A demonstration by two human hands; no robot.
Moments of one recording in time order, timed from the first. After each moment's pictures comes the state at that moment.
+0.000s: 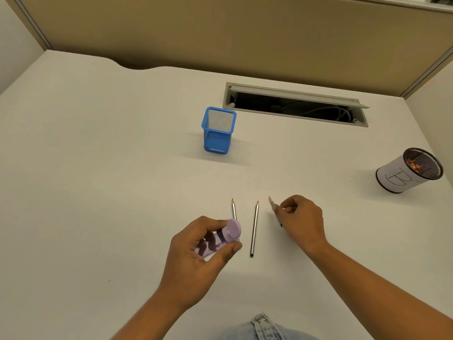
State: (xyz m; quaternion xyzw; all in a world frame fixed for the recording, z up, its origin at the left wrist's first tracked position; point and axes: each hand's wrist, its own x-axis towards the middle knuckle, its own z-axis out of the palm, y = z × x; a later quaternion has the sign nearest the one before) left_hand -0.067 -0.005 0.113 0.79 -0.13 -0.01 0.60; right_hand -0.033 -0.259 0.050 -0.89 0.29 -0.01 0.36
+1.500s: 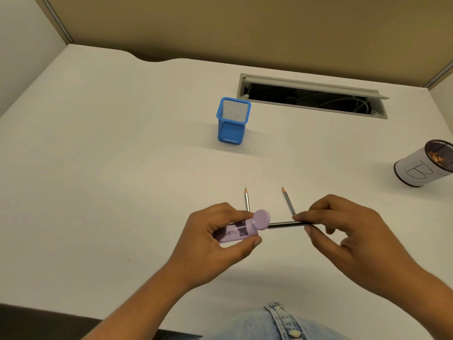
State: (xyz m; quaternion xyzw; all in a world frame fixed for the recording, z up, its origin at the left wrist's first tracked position) left_hand -0.063 0.003 0.145 0.80 -0.21 -0.06 0.57; right_hand -0.109 -0.245 0.189 -0.95 -0.07 0.01 0.30
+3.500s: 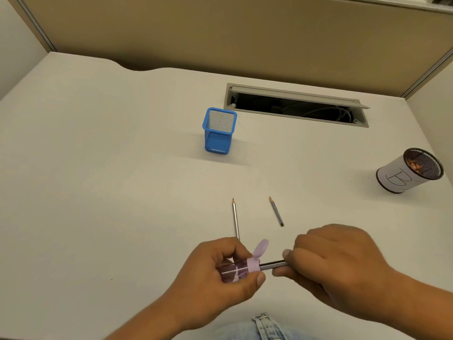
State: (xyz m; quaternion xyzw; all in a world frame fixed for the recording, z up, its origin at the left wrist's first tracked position) left_hand -0.080 -0.012 0.154 0.71 -0.14 -0.26 0.64; right_hand -0.104 -0.241 0.201 -0.94 -0.33 -0.06 0.08
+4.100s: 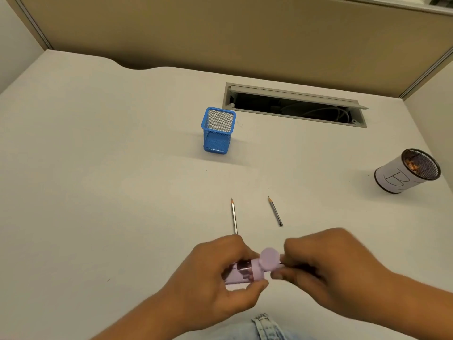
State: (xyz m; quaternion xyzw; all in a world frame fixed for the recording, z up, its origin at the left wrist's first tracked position) left_hand -0.073 -0.008 0.157 0.79 -0.34 -0.10 0.50; right_hand -0.102 -0.234 0.206 -0.95 -0.21 0.11 0.22
